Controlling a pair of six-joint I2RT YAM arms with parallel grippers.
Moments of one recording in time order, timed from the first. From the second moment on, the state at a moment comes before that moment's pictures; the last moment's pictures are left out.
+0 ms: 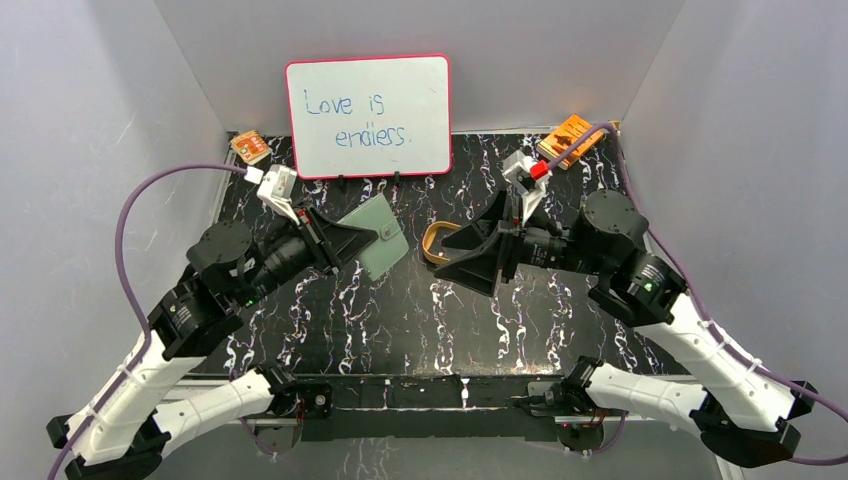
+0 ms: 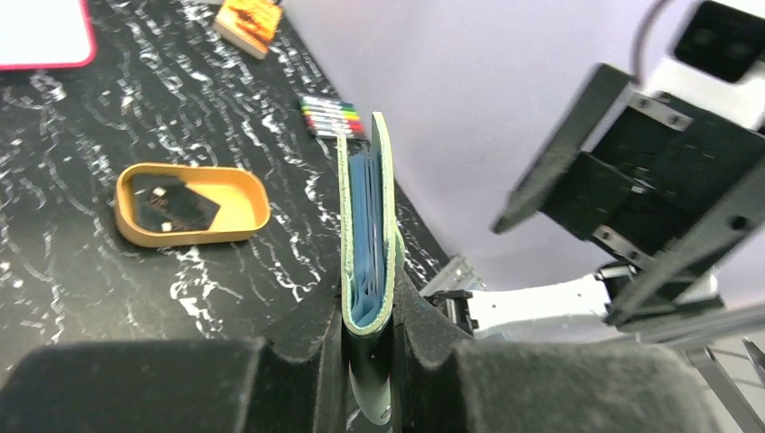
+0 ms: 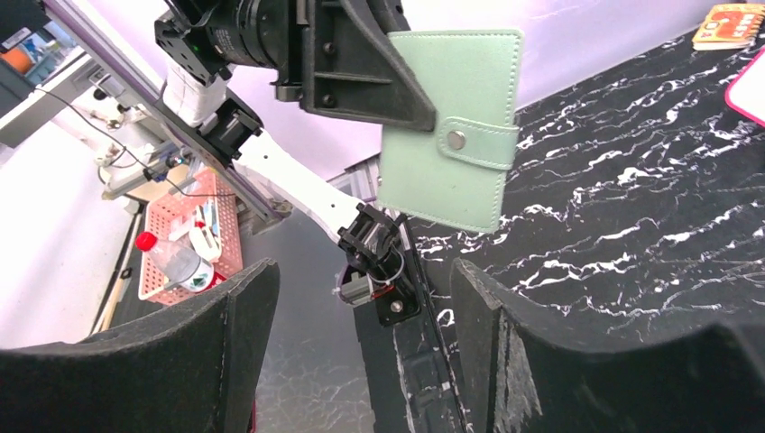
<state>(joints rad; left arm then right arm) -0.85 0.78 1.24 -0.55 -0.03 -0.67 0.91 0.92 1.28 -0.35 -0.51 0.44</state>
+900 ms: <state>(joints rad) -0.85 0.77 1.23 -0.16 0.42 -0.61 0.91 1.01 1.08 0.29 -0.76 0.81</state>
